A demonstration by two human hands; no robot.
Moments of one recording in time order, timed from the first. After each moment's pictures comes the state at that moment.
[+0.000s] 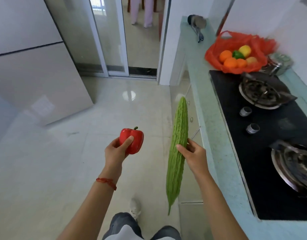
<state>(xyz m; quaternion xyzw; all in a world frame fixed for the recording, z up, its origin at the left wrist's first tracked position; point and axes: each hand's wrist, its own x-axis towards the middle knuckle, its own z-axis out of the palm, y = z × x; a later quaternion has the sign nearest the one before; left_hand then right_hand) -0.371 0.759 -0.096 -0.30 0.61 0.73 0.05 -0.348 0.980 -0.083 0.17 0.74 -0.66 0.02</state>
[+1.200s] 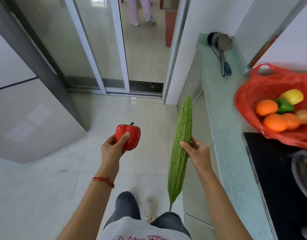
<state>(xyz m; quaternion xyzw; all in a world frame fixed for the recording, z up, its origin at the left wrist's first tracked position) -0.817 0.741 -0.100 -0.32 0.60 0.73 0.03 -0.801 0.972 -0.093 0.20 0.72 -0.66 0.03</state>
